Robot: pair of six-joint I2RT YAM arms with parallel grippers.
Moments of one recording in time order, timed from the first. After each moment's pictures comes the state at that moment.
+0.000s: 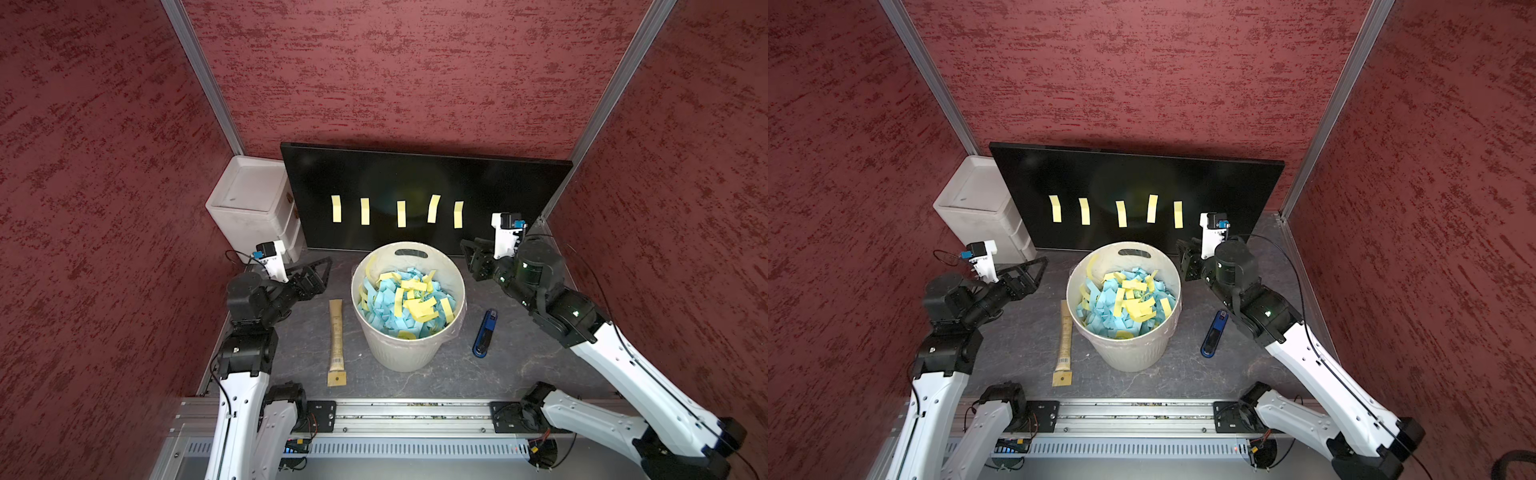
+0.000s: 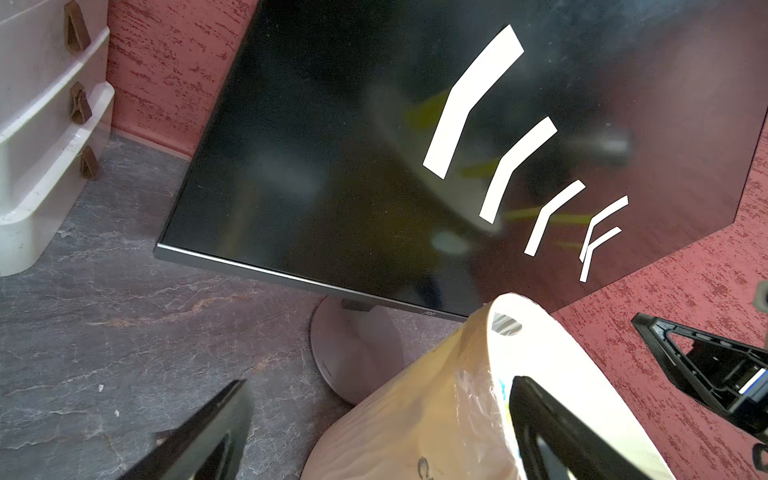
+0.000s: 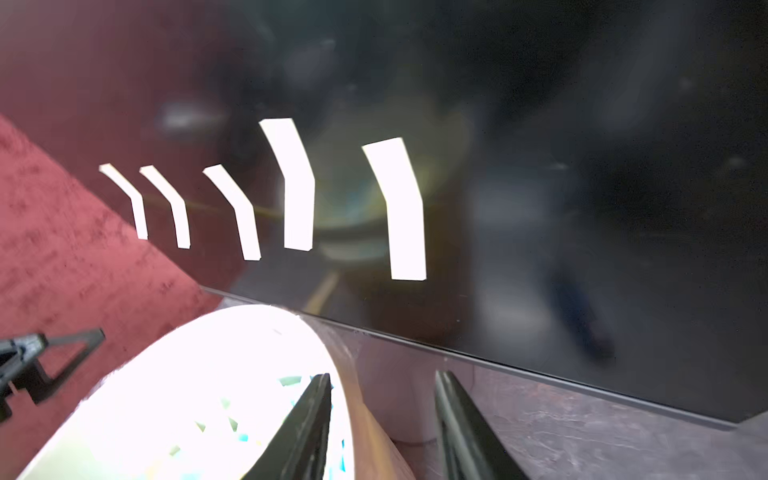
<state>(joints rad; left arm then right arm) 0.10 0.65 0.77 -0.34 0.55 -0.55 0.56 0.98 1.11 -0.37 0.08 0.43</state>
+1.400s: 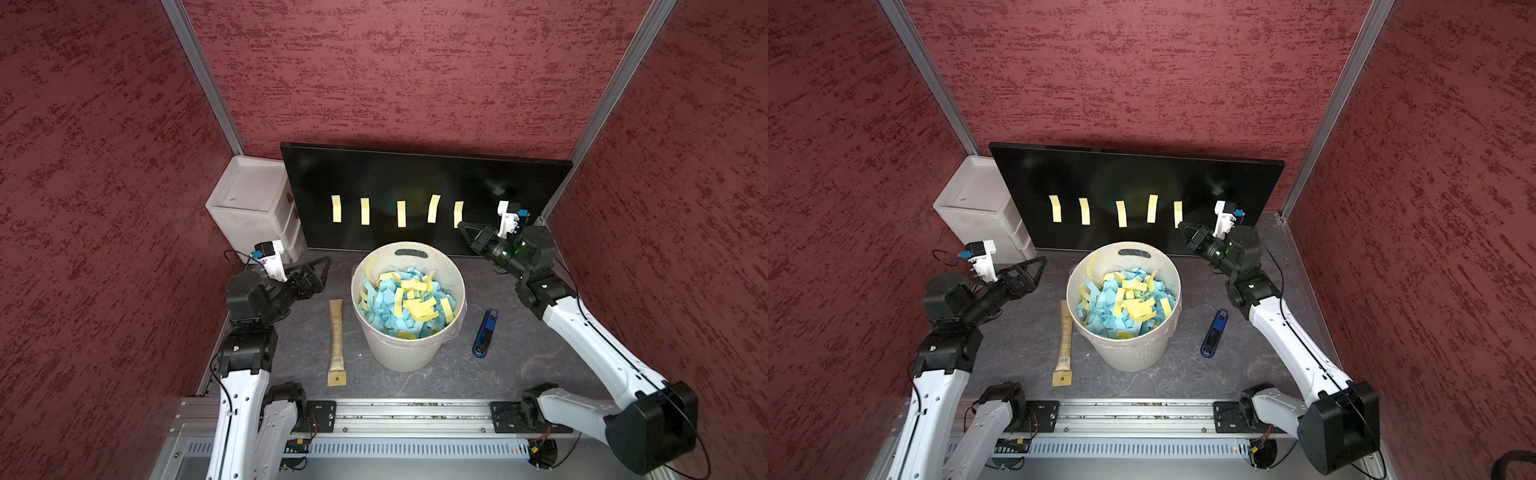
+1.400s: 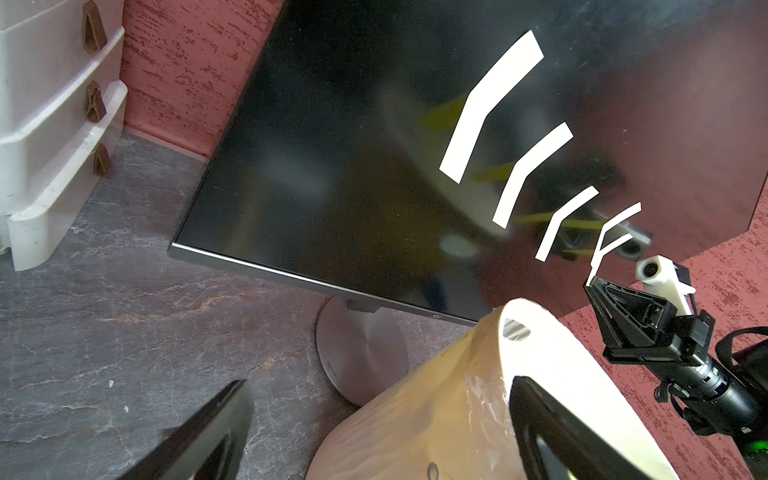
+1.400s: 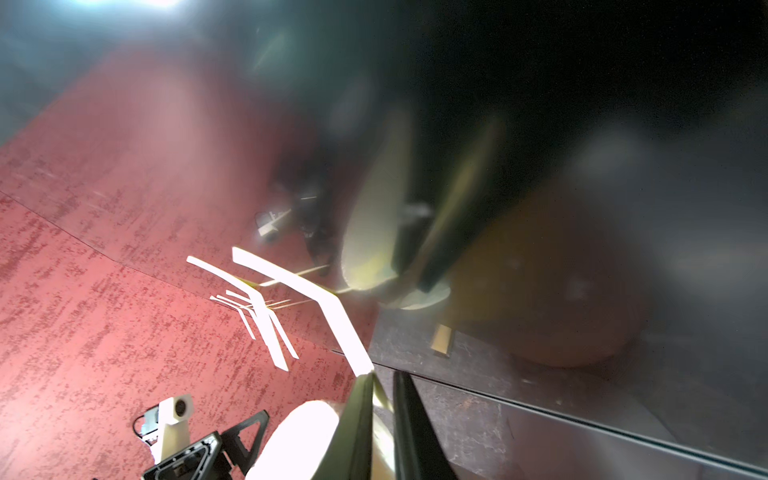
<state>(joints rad) 0.12 0.65 0.77 -0.34 0.55 -0.55 0.30 1.17 0.96 0.15 -0.39 0.92</state>
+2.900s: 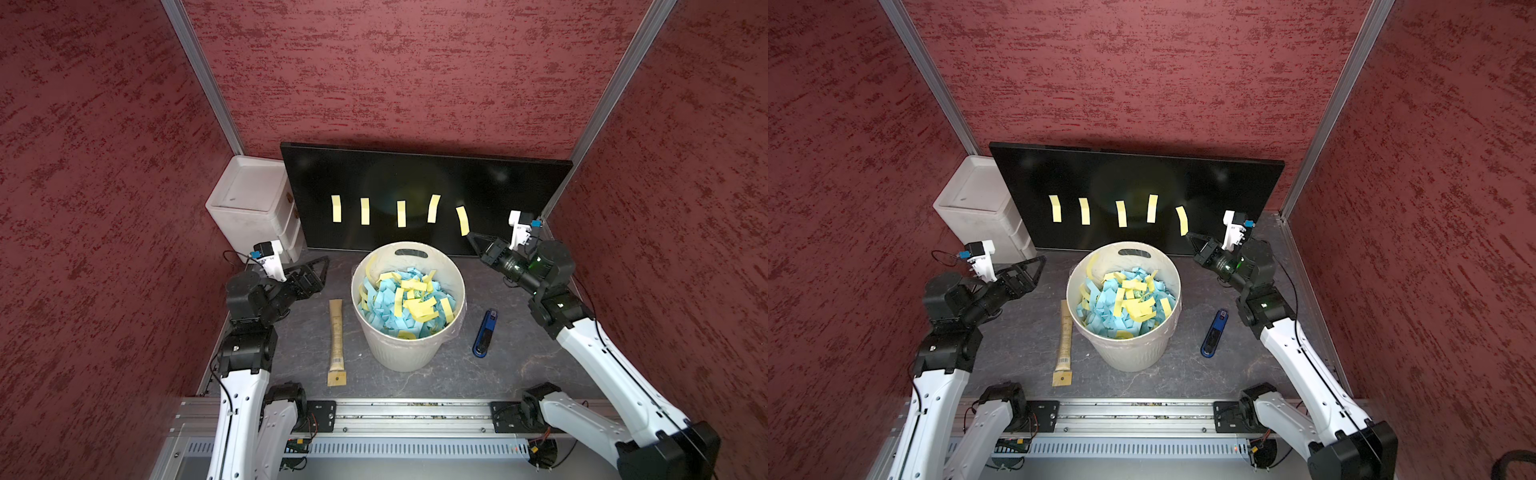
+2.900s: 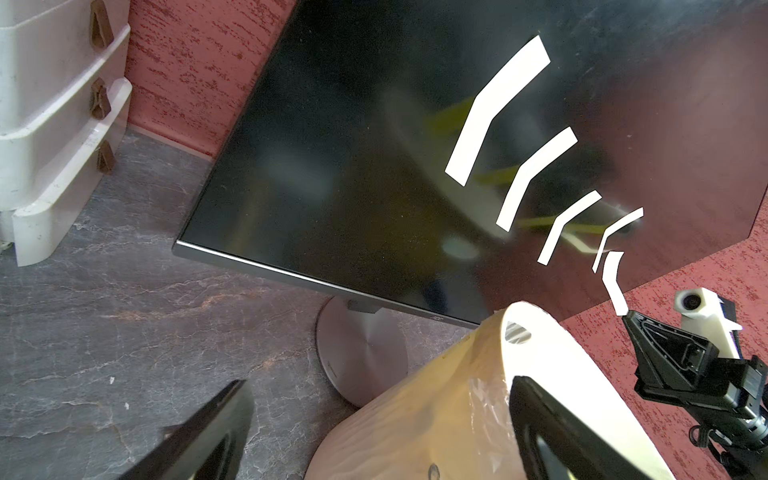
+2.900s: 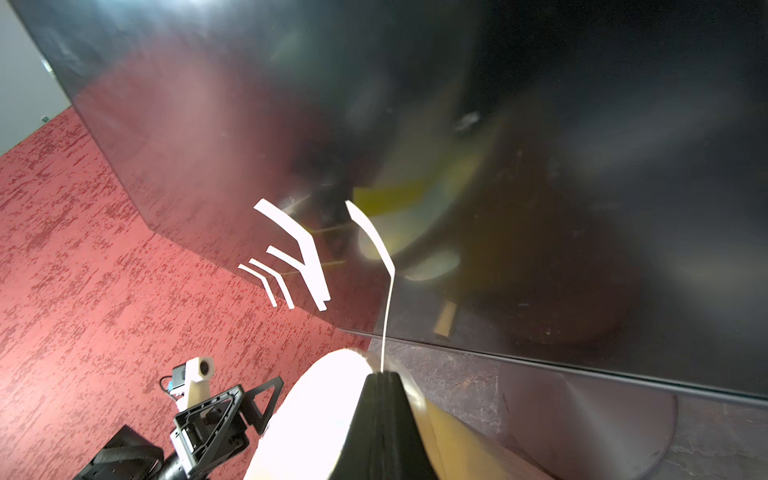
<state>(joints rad) 0.12 0.65 0.77 -0.34 0.55 -0.56 0.30 0.98 0.89 0.07 -0.42 0.88</state>
